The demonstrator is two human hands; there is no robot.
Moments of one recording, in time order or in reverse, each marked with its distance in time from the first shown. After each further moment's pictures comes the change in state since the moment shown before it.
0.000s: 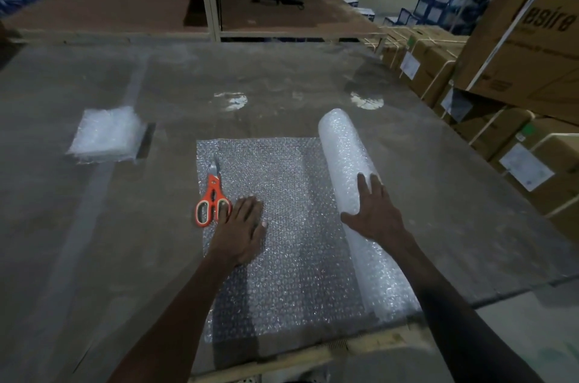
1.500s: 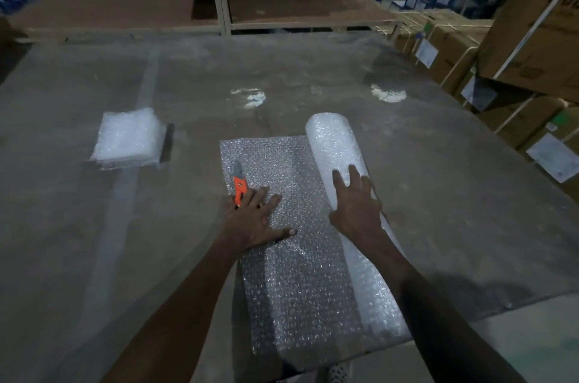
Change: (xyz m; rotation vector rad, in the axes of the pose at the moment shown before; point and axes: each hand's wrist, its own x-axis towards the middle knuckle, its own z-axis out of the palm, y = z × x) left_hand 0.026 -0.046 -0.048 0.107 -0.281 -0.061; right_hand 0.007 -0.120 0.029 -0.161 0.143 -0.039
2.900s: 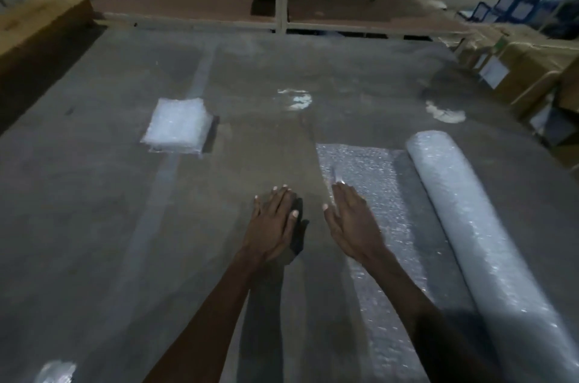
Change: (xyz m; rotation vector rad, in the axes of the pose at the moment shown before) left_hand -0.012 -0.010 0.016 -0.271 0.350 -0.065; right_hand 0.033 -0.035 0.044 0.341 0.017 -0.402
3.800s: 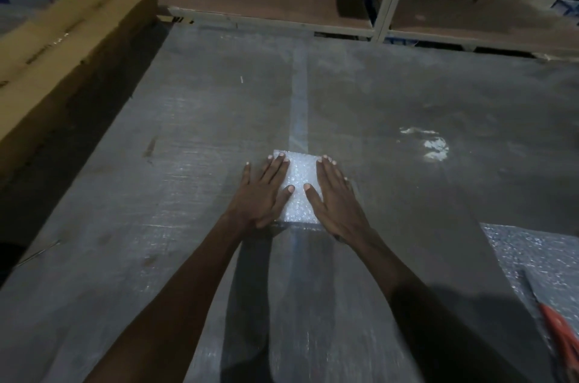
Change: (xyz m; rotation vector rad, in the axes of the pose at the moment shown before) left_hand 0.156 -0.374 -0.171 0.151 -0.109 -0.024; right_hand 0.319 -0.265 0.166 0.098 -0.113 -0.055
